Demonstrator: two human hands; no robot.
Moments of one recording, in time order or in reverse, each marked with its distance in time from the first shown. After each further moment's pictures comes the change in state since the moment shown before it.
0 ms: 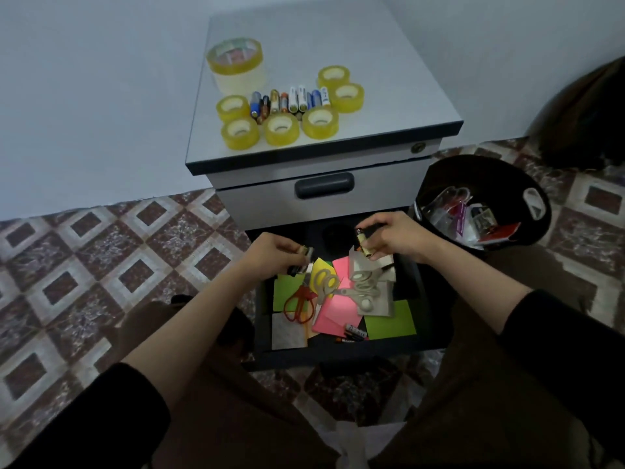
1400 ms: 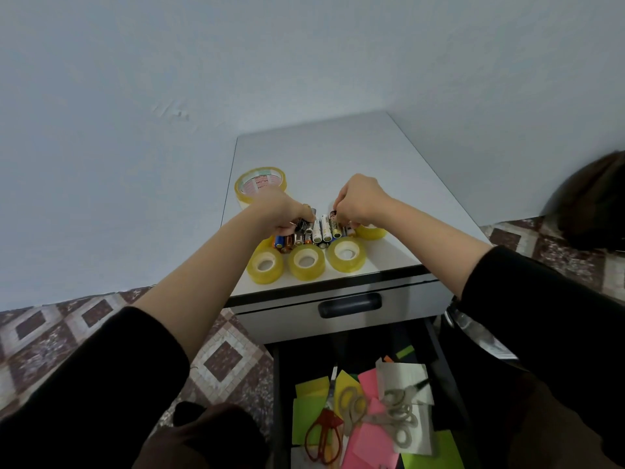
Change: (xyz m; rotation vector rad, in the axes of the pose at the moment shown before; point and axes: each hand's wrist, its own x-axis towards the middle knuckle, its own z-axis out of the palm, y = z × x) left_hand 0.111 0.188 -0.128 0.050 0.255 -0.088; right_hand 0.100 -0.226 -0.008 -0.597 0.306 -0.241
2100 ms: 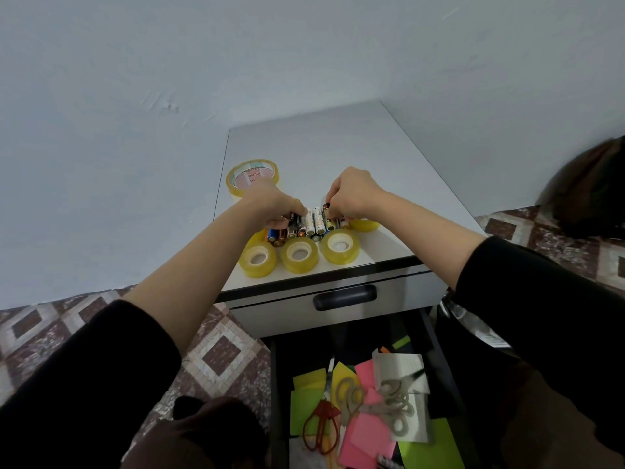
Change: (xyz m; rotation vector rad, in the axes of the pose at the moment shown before) left_hand 0.004 -0.003 0.001 0.031 0.020 0.026; right_hand -0.002 0.005 0.001 -0.010 0.019 -0.043
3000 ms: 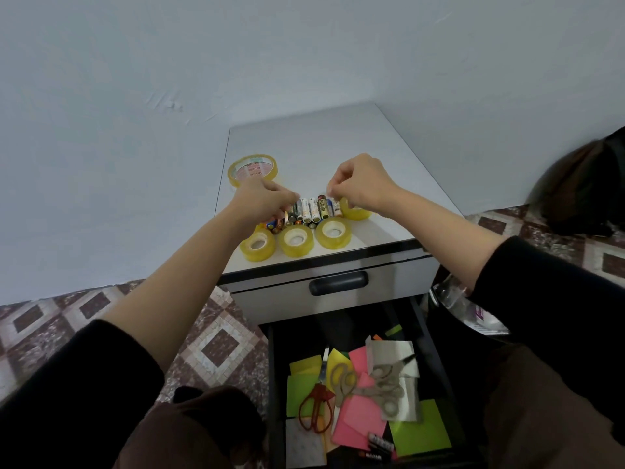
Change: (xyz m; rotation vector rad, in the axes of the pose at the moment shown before) left_hand -0.046 -0.017 -0.006 -0.091 0.031 0.226; right_hand -0.044 0.007 -0.020 0.224 0.104 -0.140
